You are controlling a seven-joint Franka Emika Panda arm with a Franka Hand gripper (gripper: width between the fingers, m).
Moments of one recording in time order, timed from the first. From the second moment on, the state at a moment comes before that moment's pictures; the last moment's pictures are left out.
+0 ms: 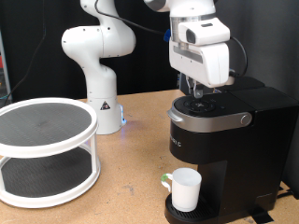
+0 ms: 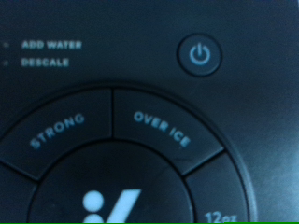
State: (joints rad) arm 0.04 -0.14 0.15 -2.23 0.11 2.21 -0.65
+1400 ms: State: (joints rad) arm 0.04 -0.03 0.14 -2.11 0.09 2.03 -0.58
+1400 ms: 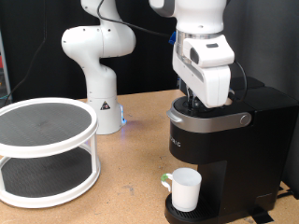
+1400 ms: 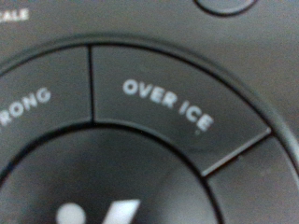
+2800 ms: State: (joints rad) arm 0.03 0.06 0.12 -1.97 0.12 1.82 -0.51
